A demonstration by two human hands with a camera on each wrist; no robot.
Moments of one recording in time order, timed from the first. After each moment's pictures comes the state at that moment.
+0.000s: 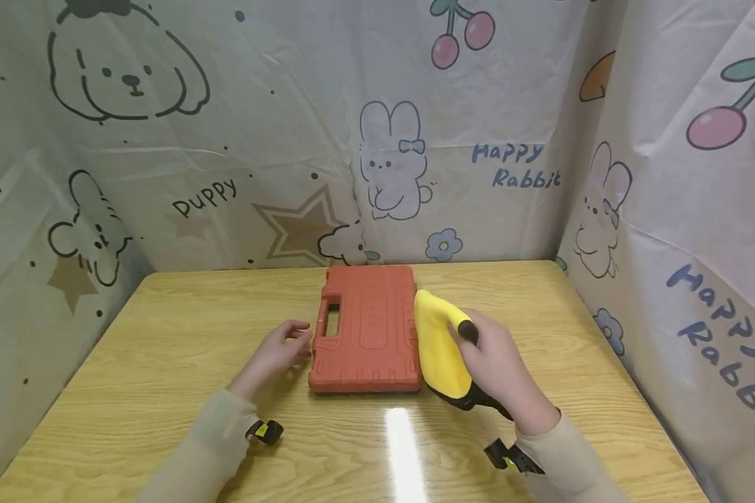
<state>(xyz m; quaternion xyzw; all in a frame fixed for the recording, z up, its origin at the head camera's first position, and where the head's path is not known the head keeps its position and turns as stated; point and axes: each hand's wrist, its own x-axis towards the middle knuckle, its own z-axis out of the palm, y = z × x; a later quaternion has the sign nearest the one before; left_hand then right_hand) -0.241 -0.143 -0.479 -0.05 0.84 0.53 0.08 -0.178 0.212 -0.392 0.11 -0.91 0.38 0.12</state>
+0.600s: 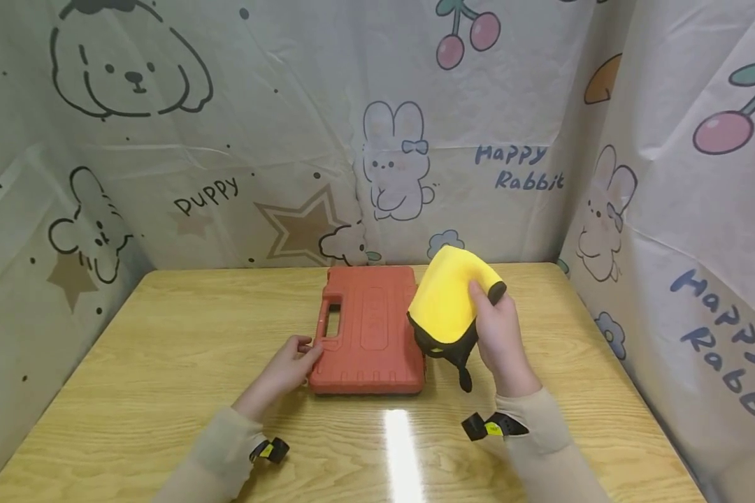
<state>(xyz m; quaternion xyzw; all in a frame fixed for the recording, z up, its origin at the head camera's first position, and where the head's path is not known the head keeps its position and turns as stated) -0.215 -0.127 -0.476 -0.03 0.87 0.49 0.11 -0.222 0.208 -0.388 -0.03 -0.69 0.72 0.05</state>
